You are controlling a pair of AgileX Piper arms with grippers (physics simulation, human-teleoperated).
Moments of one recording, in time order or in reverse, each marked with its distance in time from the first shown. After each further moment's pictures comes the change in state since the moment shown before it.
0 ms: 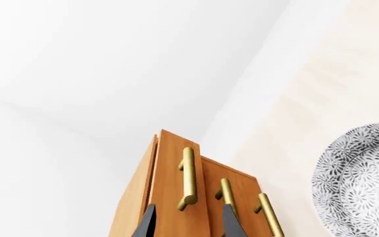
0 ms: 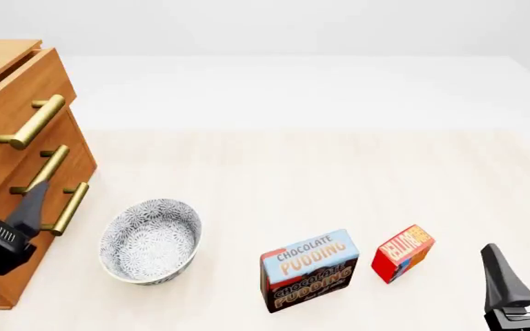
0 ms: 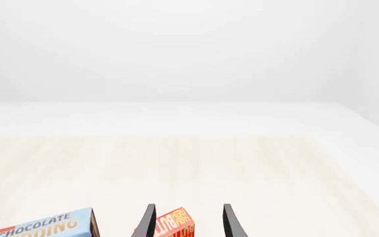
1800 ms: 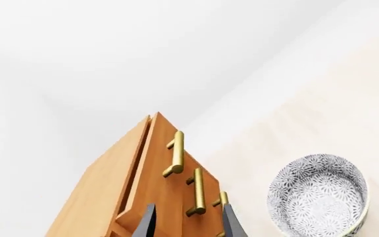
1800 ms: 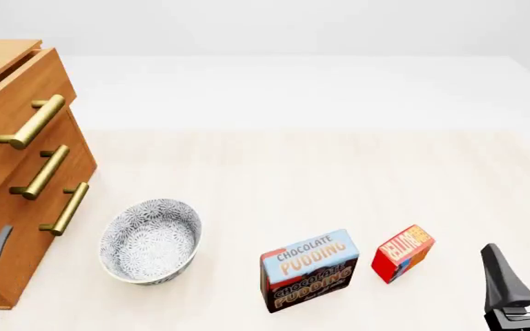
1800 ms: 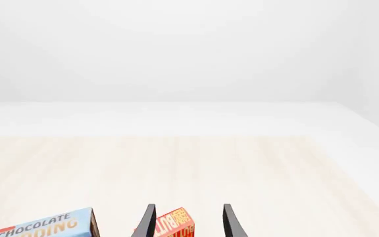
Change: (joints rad) left arm -0.011 -0.427 0.021 0.347 -0.360; right arm 0.000 0.000 0.000 0.000 0.000
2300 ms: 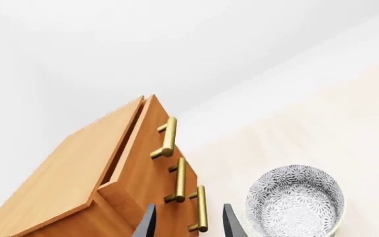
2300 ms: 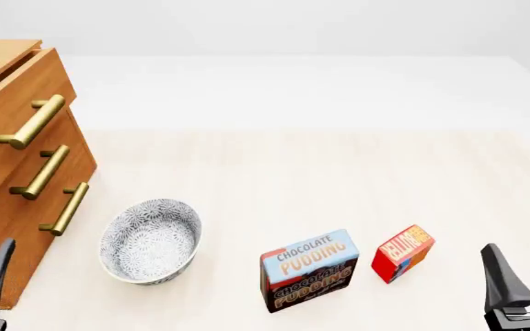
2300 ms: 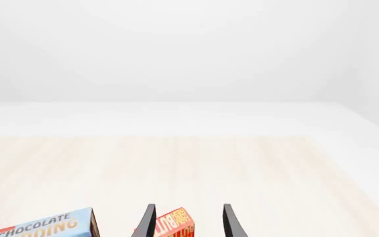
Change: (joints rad) left arm 0.035 -0.095 0.084 0.003 -0.221; right arm 0.000 0.000 0.000 0.000 0.000
